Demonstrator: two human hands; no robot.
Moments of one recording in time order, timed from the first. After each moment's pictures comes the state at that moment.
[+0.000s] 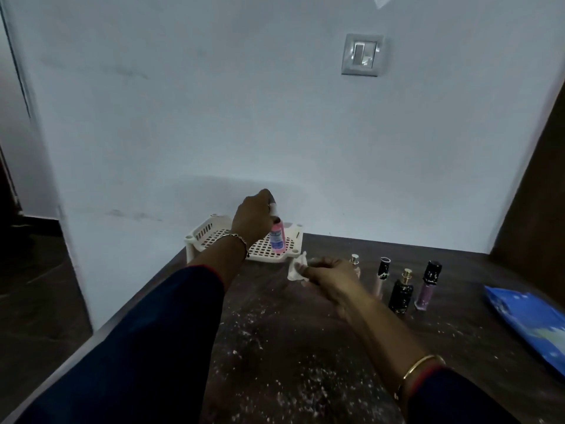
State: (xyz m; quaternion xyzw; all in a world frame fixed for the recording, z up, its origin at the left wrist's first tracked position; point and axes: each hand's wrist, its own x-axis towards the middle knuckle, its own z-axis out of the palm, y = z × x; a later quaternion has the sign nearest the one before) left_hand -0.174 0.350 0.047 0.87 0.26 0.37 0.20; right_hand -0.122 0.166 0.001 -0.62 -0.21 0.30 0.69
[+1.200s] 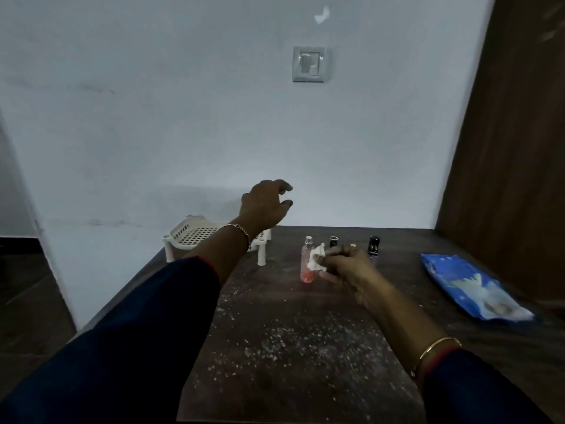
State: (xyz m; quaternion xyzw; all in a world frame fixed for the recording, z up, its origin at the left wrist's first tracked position) left_hand -0.173 0.229 0.093 0.91 0.19 0.33 0.16; right_hand -0.107 0.054 0.016 -0.63 -0.17 0.25 0.71
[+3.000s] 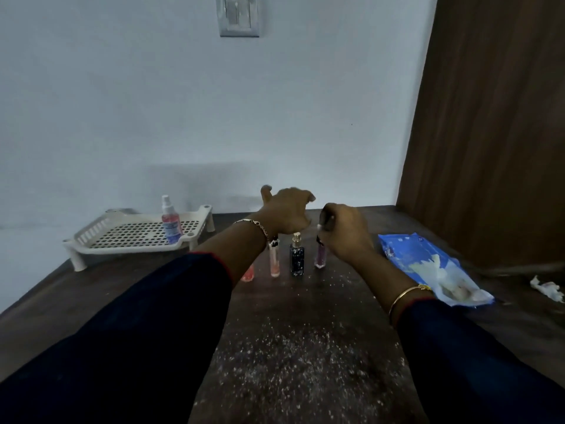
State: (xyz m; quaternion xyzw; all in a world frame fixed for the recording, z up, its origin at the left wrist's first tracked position) left_hand -0.028 0.136 0.057 0.98 0.12 0.13 0.03; right_hand 0.047 0.020 0.000 -0.85 -0.36 -0.19 0.34
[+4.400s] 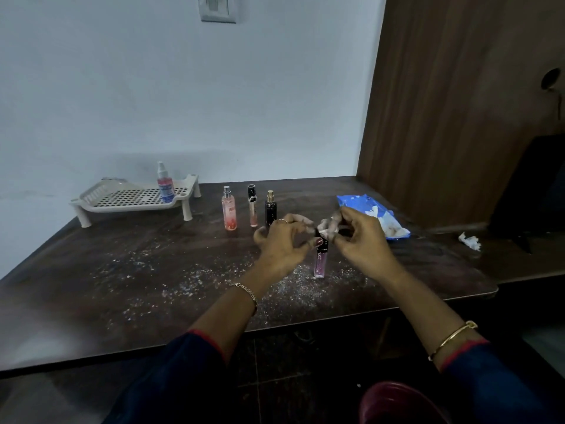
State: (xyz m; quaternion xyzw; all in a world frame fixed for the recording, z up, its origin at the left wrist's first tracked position) left_hand -0.153 0.015 -0.033 0.89 0.06 0.24 0.39; right_hand -0.084 -0.138 -0.018 -0.72 -0.45 -0.11 0.51
